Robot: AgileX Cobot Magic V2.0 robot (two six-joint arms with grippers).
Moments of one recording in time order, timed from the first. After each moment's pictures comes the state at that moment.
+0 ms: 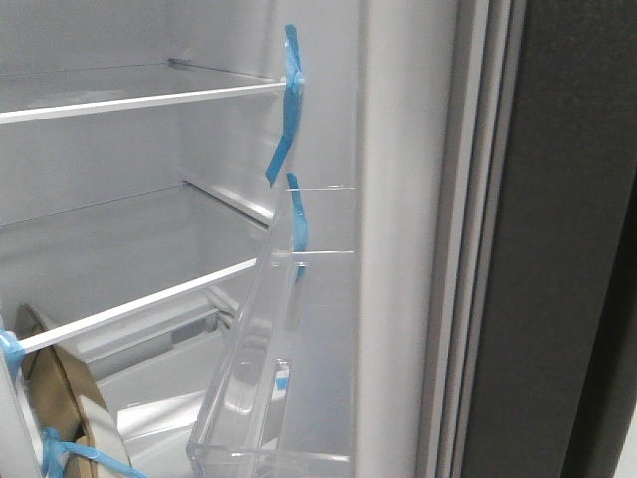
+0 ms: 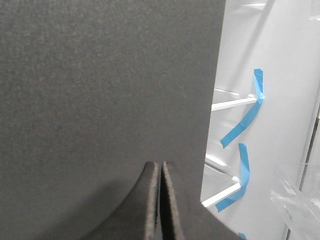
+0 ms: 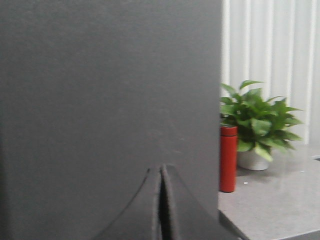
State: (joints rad) left arm -0.02 0.00 0.00 -0.01 -0.02 -0.09; right arm 0.44 0.45 -0.76 -0.11 0.16 0.07
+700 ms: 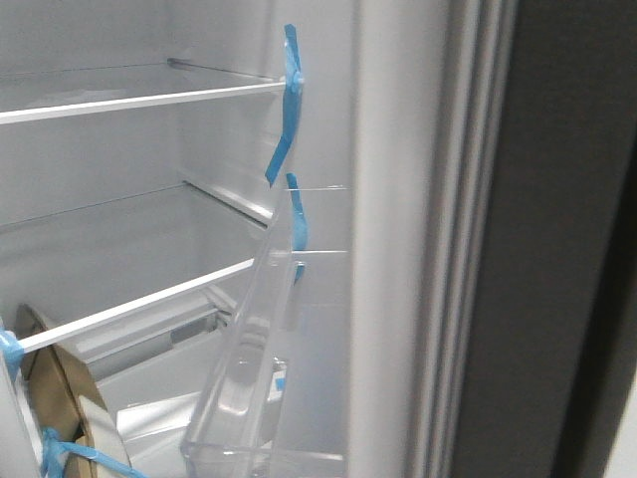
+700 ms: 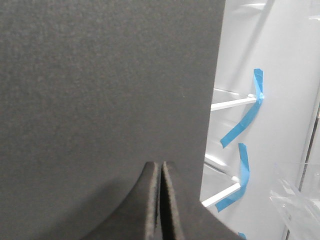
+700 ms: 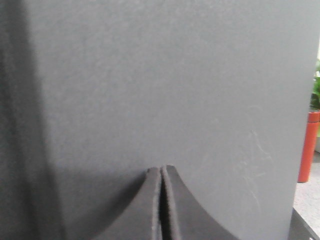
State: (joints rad) left arm -0.02 0.00 0.00 -0.01 -0.02 -0.09; right arm 0.66 0.70 -1.06 -0.11 0.35 0.07
